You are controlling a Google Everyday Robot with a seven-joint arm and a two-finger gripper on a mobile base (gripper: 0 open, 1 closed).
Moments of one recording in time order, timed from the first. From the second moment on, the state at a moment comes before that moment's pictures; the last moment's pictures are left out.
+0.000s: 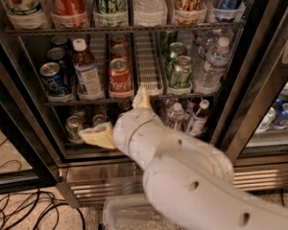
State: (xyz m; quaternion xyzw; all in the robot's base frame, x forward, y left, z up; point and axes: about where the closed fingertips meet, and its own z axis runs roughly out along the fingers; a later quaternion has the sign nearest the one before) arm 0.486 0.068 0.874 -0.33 0.73 0.10 0.59
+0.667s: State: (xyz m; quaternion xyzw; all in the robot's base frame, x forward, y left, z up) arm 0.480 0.086 0.878 -0.31 0.72 0.11 0.61
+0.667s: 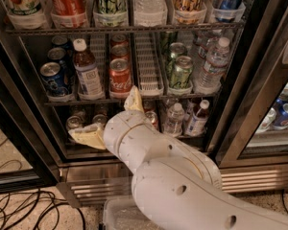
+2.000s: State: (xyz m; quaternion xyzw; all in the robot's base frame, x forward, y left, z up) arm 0.544 0.151 0.902 -0.23 0.64 0.12 0.72
